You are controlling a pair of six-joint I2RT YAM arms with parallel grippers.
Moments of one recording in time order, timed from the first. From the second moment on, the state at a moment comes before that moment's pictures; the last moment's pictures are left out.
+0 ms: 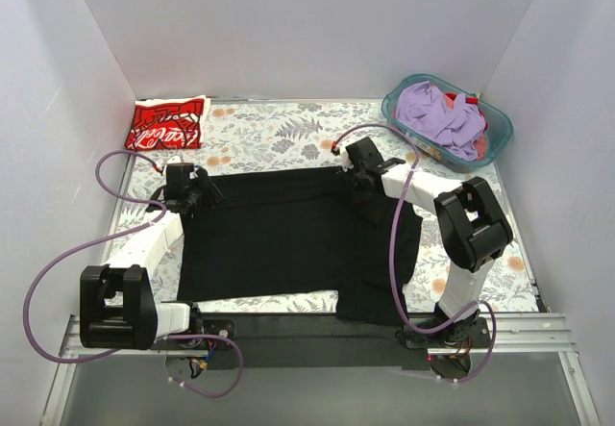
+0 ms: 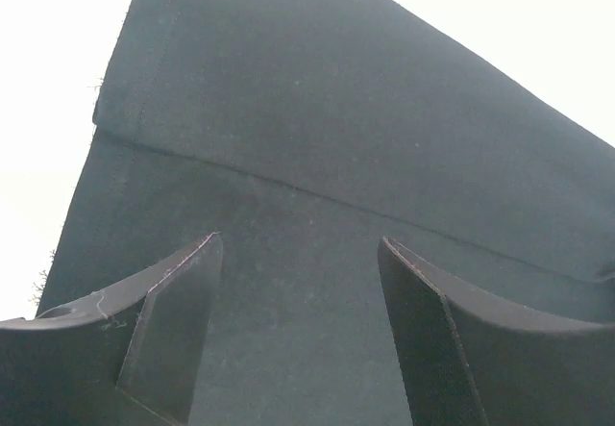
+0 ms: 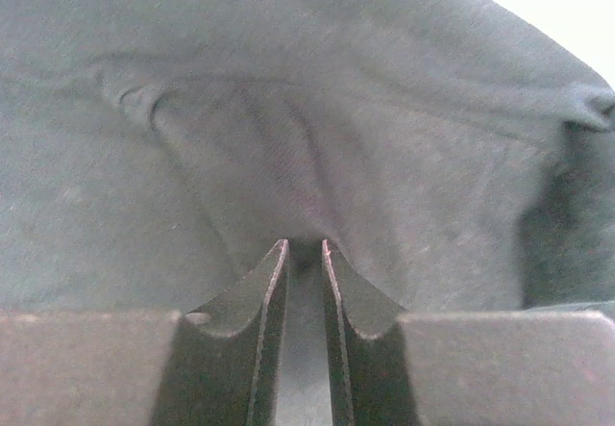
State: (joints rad) left arm -0.05 1.27 0.71 -0.25 -0.09 -0.61; right arm 0.56 1.82 1.17 -0.33 0.04 -0.06
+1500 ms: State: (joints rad) left arm -0.02 1.72 1.00 -0.24 -0.08 -0.59; right arm 0.10 1.57 0.81 -0.10 -0.46 0.37
